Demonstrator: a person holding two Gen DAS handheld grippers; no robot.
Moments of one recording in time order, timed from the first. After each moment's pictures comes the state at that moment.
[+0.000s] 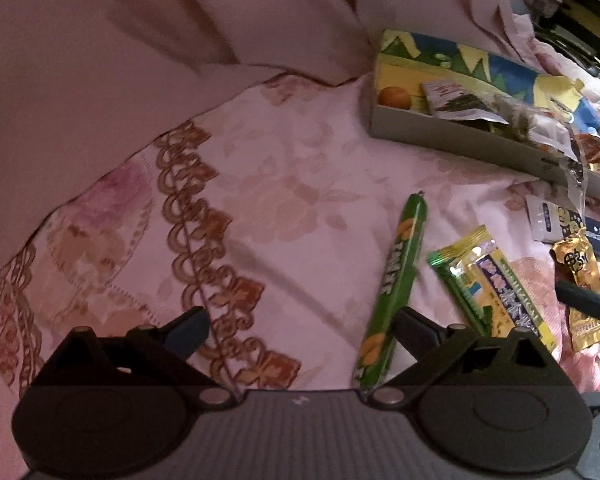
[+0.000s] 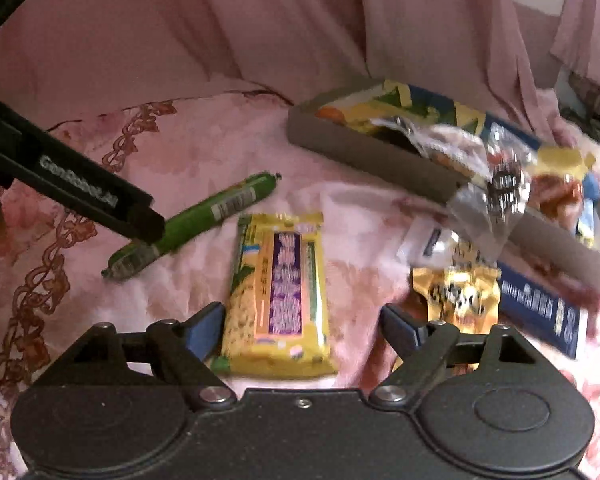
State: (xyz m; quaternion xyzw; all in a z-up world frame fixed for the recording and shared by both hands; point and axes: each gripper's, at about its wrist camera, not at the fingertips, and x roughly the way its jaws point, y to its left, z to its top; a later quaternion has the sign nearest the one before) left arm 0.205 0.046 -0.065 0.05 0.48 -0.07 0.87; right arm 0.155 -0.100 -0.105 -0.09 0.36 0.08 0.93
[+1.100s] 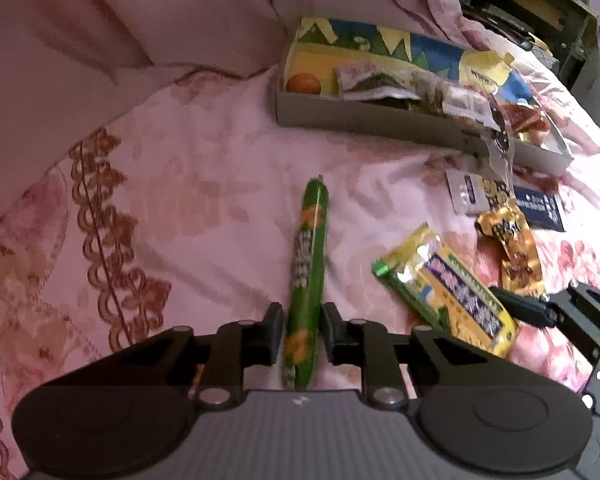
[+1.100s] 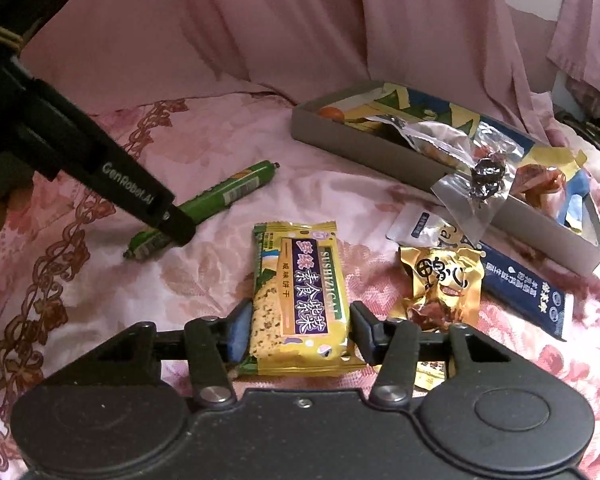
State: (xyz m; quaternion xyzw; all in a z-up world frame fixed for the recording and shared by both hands) left arm 0.202 0.022 -0.067 0.05 0.49 -0.17 0.85; right arm 0.126 -0.110 -0.104 -0.08 0.36 0.08 0.93
